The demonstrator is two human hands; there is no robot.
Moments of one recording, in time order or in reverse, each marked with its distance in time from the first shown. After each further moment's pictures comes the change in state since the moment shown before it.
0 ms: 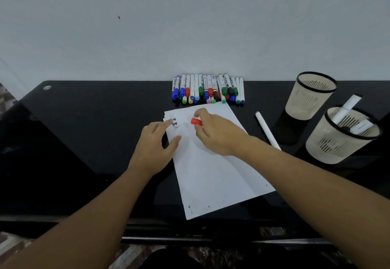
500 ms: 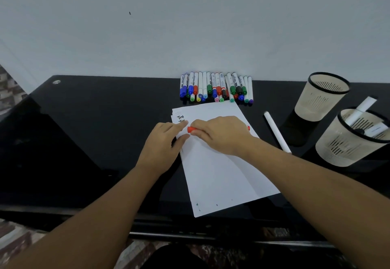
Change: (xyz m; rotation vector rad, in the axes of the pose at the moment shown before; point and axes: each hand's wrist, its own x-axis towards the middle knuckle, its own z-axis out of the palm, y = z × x) left_hand -0.003 -0.006 0.003 0.056 0.107 0.227; right_hand 0.012 -0.010 0.008 -0.376 -0.053 -0.081
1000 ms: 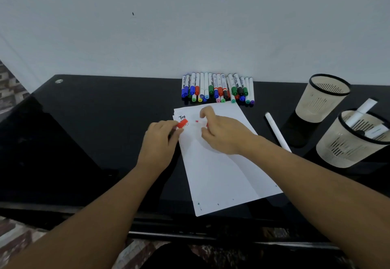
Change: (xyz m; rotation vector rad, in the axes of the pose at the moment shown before) left_hand 0.001 -0.004 -0.005 -0.006 -0.008 -0.218; right_hand -0.008 -0.003 -0.006 0.354 0.007 0.077
